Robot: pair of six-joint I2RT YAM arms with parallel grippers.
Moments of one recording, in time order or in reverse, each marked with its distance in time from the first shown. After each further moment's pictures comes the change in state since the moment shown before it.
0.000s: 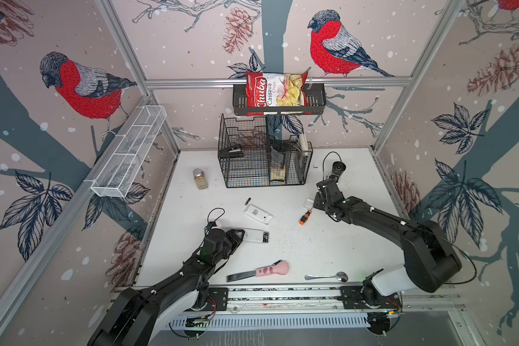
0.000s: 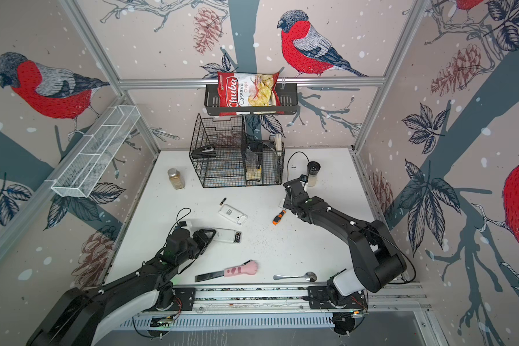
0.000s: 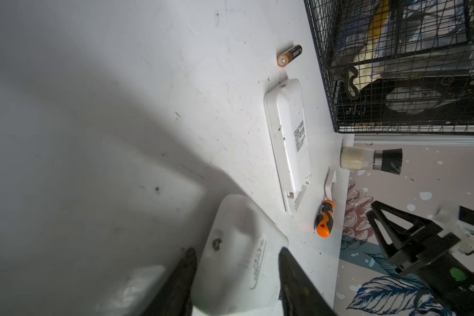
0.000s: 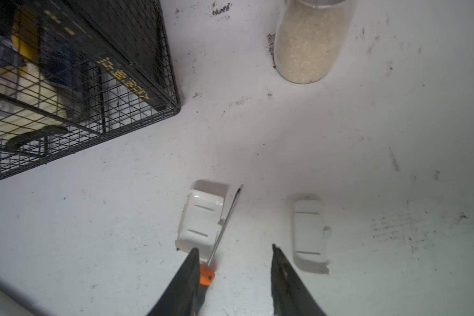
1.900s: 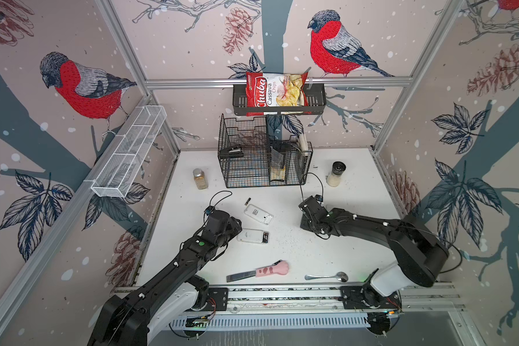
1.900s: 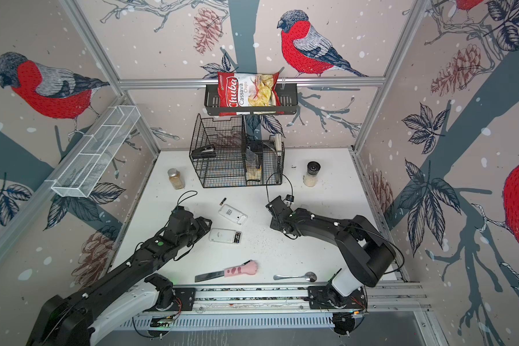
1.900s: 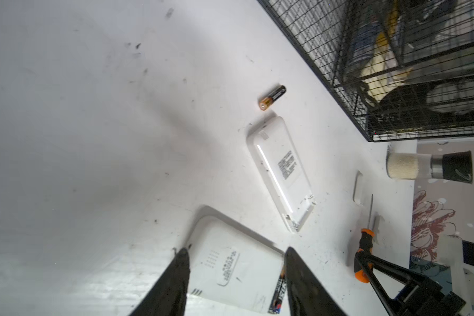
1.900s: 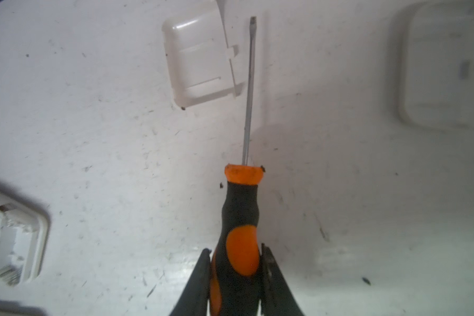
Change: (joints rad) left arm 0.001 0.037 0.366 -0.470 -0.111 0.215; right arm 0.217 0.039 -0.087 -0.086 -0.085 0.250
